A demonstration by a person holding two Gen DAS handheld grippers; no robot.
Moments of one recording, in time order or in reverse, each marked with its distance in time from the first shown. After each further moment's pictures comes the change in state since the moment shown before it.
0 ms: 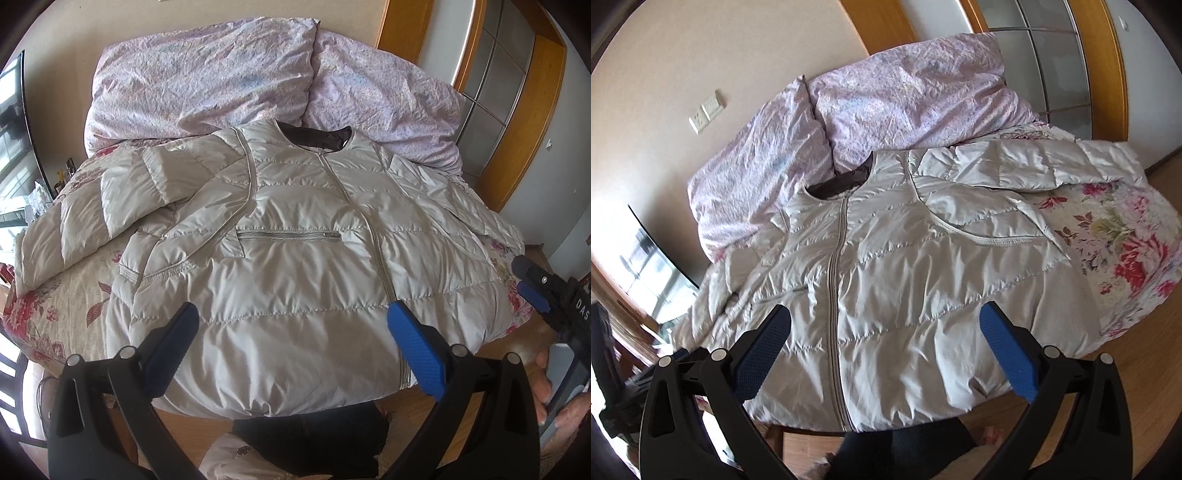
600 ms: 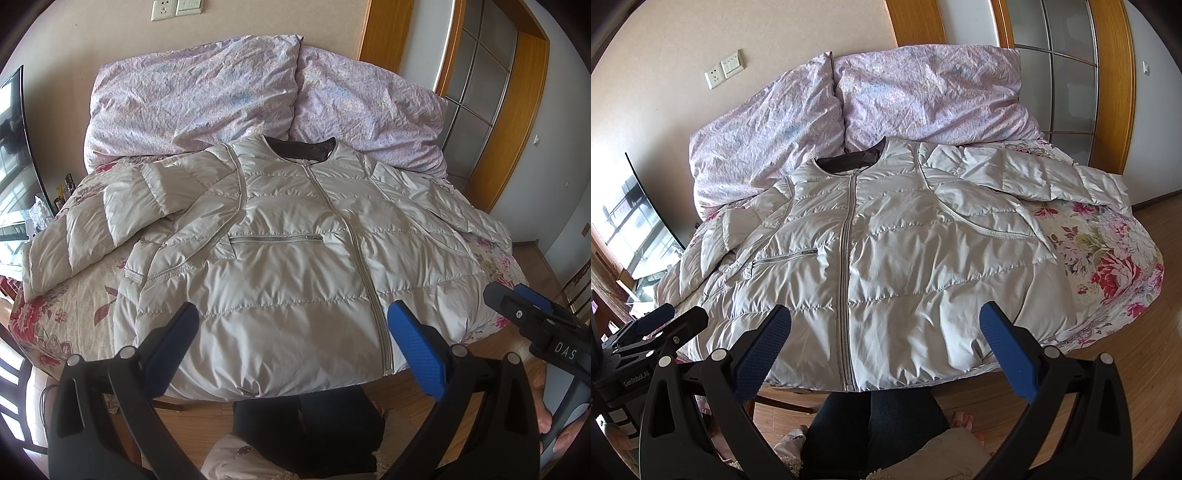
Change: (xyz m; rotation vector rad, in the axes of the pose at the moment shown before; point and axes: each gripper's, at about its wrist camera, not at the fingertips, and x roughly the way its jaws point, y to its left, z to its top) left arm -0.040 -0.022 -0.016 0.046 -0.057 -0.010; right arm -0.031 0.072 -0.035 -0.247 0.078 -0.161
